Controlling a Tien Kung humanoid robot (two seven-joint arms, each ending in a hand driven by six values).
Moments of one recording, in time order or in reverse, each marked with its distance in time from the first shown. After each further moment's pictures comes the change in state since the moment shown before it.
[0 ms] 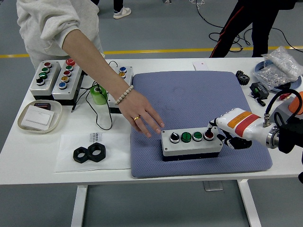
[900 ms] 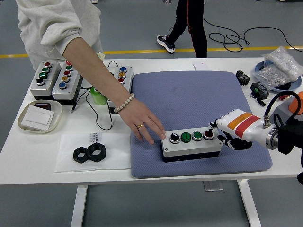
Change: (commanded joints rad) left arm 0.009 0.001 -0.013 0.000 0.028 -0.003 0.004; right arm -0.004 0.013 0.008 -0.018 -0.021 0.003 0.002
